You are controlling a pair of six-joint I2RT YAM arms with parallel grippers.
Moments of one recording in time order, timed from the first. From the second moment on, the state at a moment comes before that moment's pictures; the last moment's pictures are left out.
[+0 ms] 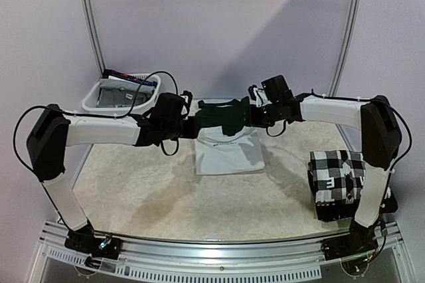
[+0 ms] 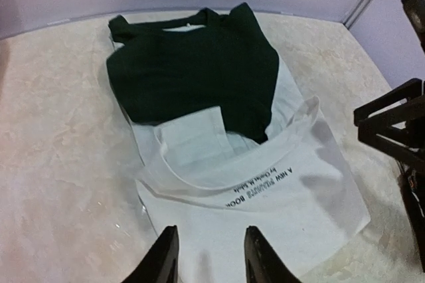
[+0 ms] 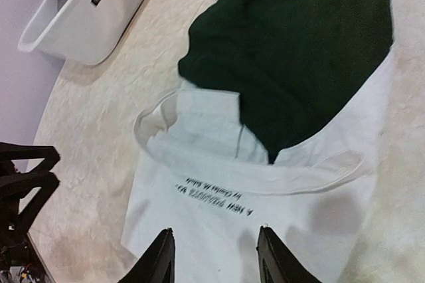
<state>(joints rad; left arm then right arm) -0.73 1.76 1.14 0.05 -0.21 -0.43 0.58 1.93 1.46 -0.24 -0.21 0.45</state>
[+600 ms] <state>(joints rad) -0.82 1.87 1.07 0.13 -0.05 -0.49 0.65 2.15 1.49 -0.24 -0.35 0.41</state>
